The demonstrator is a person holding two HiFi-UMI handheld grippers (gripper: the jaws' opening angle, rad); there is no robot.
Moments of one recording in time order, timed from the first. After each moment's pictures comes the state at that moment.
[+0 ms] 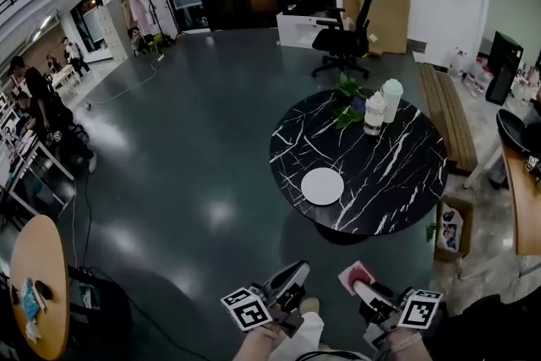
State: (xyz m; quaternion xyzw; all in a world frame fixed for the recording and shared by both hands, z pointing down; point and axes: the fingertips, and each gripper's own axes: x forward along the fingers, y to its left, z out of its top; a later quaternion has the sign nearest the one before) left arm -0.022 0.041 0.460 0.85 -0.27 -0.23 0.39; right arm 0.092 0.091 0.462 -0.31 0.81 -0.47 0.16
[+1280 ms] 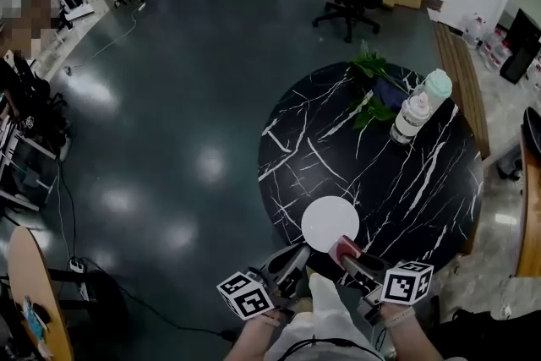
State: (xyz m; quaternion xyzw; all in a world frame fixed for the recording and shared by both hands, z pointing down) left arm -0.022 -0.228 0.554 0.83 -0.32 -0.18 0.43; right arm 0.072 -0.202 0.584 -0.35 0.79 -0.51 -0.03
